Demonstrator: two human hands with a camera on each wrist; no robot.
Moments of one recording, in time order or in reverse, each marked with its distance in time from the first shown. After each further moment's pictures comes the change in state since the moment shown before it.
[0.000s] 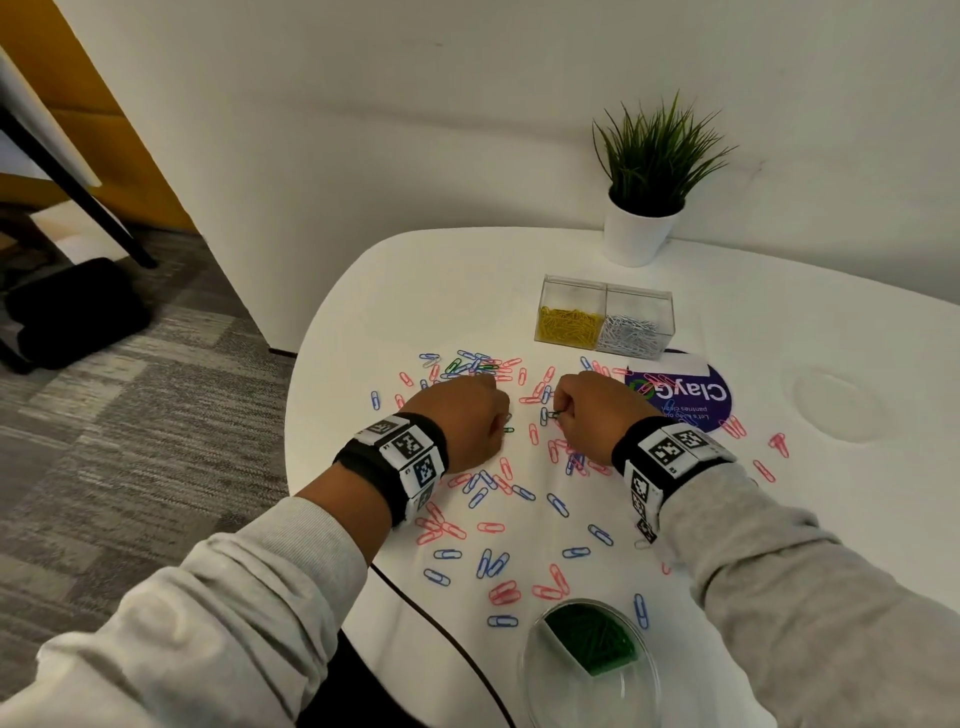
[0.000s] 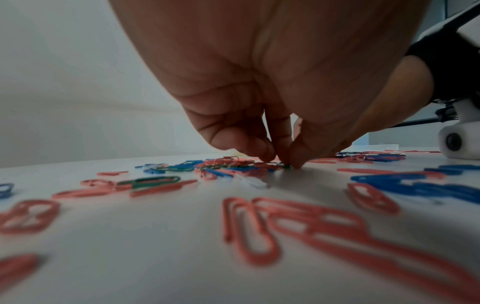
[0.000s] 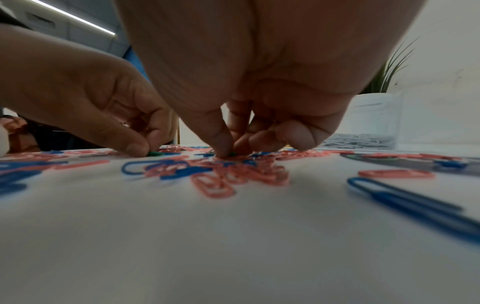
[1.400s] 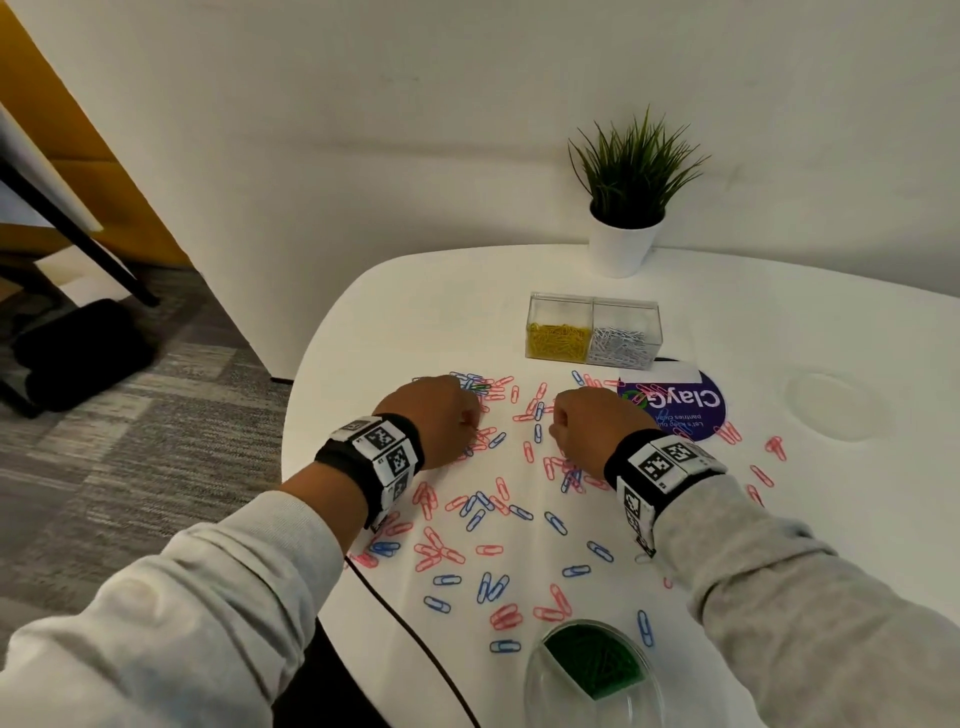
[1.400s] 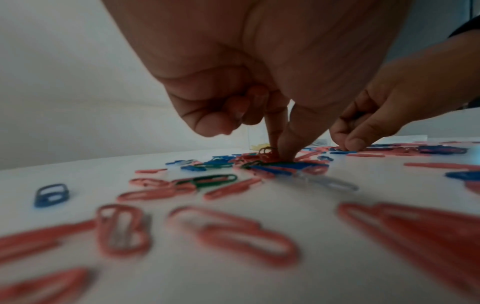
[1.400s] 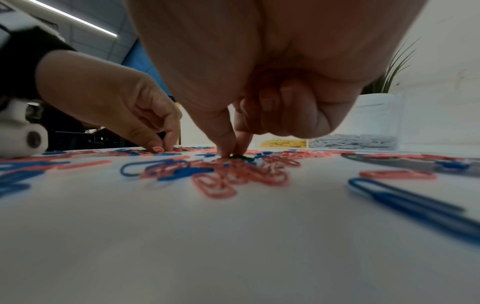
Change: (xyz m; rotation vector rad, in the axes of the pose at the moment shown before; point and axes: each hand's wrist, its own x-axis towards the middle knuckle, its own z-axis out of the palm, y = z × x) left_hand 0.011 -0.022 -0.018 0.005 -0.062 -0.183; right_hand -0.003 -0.001 -0.005 -0.106 0.017 0.022
